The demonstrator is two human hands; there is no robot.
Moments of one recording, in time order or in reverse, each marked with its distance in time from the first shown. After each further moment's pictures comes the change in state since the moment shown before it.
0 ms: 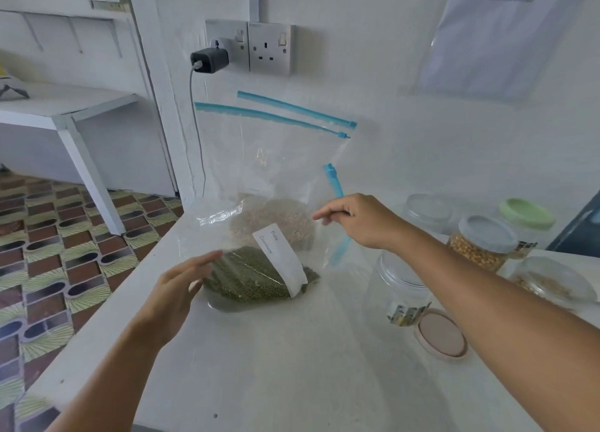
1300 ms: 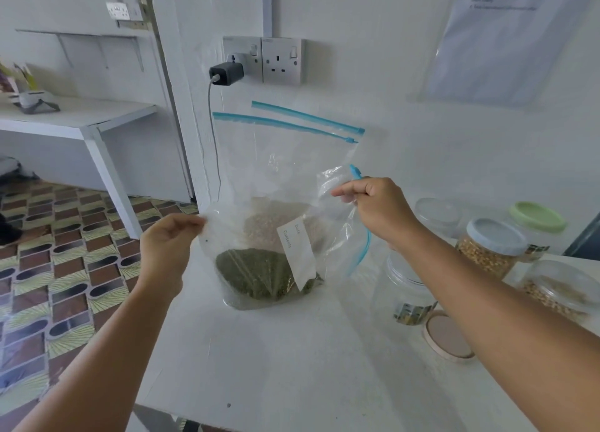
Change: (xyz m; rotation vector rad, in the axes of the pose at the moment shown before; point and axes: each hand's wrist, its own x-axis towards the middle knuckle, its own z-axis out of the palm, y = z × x) left_hand 0.003 0.071 0.016 0.169 0.449 0.305; right_hand -0.013 -0.022 -0.010 0.277 0.321 0.050
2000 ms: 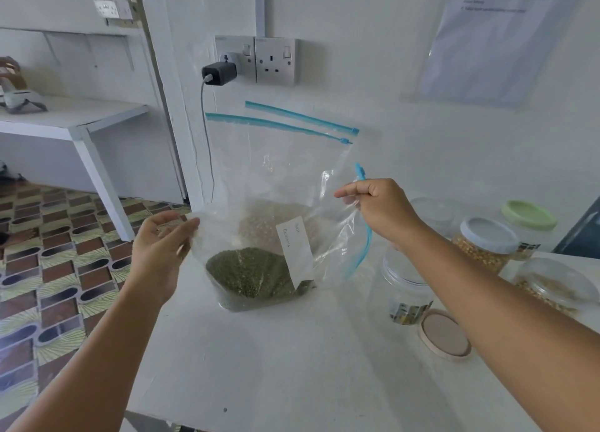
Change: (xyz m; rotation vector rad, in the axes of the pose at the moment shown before) left_hand 0.006 0.002 -0.007 -0.293 -0.108 -0.183; right_hand 0.003 0.009 -0.007 0.003 0.008 0.043
